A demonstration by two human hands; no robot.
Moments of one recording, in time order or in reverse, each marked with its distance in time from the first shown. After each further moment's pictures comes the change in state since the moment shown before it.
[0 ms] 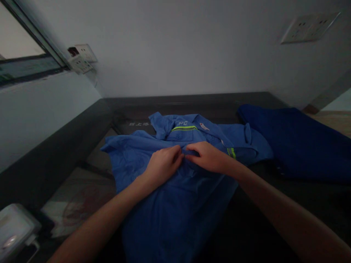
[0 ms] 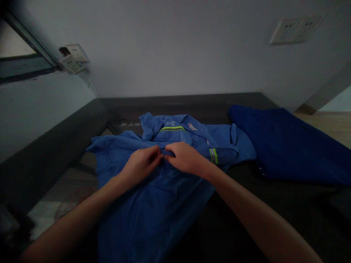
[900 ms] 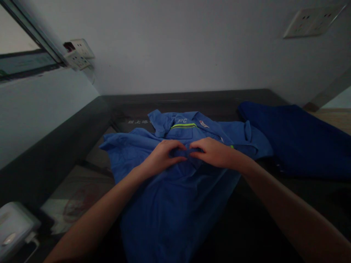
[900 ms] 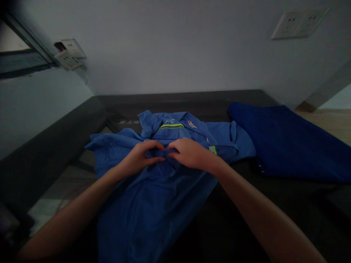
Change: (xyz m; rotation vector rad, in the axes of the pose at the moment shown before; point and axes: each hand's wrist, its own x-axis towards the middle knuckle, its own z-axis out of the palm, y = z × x) left_hand 0.011 -0.021 0.000 -0.290 -0.015 0.227; right_hand -0.005 0.007 -0.012 -0.114 -0.094 0.007
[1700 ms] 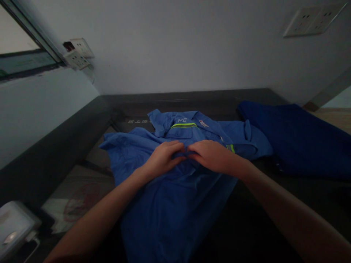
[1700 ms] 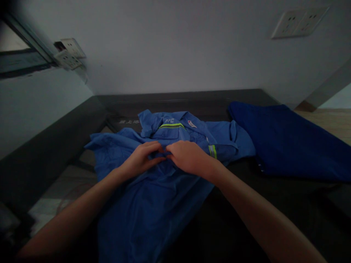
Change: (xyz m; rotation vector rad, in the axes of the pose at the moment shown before) left_hand -0.002 0.004 0.004 0.124 -0.031 0.040; right_hand -0.007 -0.010 0.007 -0.183 0.033 -0.001
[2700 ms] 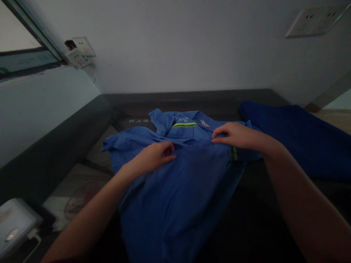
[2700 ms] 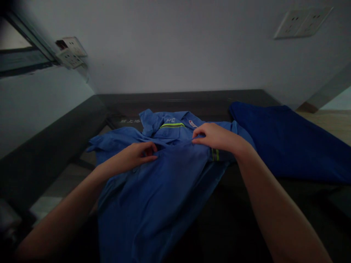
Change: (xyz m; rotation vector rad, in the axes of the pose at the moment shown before) left_hand -0.012 -0.020 -0.022 0.091 -0.213 -0.279; right_hand -0.004 0.076 -0.038 0.118 -0.045 0.105
